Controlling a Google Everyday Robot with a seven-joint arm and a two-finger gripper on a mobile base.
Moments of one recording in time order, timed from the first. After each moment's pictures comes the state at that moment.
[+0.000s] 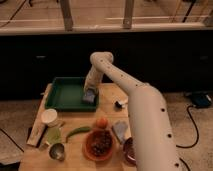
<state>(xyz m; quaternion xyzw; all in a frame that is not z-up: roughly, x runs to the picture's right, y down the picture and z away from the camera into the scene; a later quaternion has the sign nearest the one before) -0.093 0.015 0.922 -0.14 -0.38 -0.59 0.70</state>
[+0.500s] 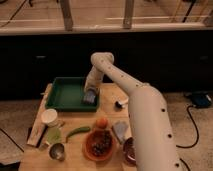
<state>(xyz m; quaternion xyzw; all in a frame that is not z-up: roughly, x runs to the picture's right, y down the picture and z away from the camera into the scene) -0.090 0.019 0.923 -0.14 -0.38 -0.59 0.70</state>
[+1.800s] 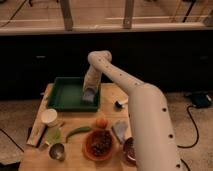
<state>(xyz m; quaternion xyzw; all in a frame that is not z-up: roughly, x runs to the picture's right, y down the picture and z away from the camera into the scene) -0.100 0.010 0.910 -0.13 -0.36 -0.61 0.69</state>
